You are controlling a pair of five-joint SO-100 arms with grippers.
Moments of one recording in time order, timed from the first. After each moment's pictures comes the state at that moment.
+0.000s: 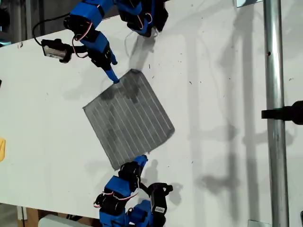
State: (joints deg) arm 0 1.1 113.2 96.6 74.1 -90.0; arm 1 23.2 119.4 90.2 105.6 58.5
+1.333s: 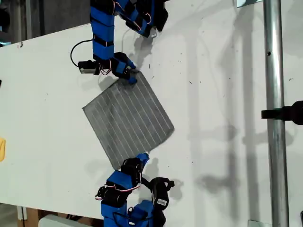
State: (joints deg) arm 0 1.1 105.4 90.4 78.0 -88.9; arm 1 31.2 98.2 130.0 60.2 58.7
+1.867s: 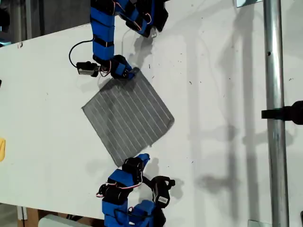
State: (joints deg) arm 0 1.1 103.2 89.8 79.2 -88.2; arm 1 30.4 98.0 129.5 58.5 59.3
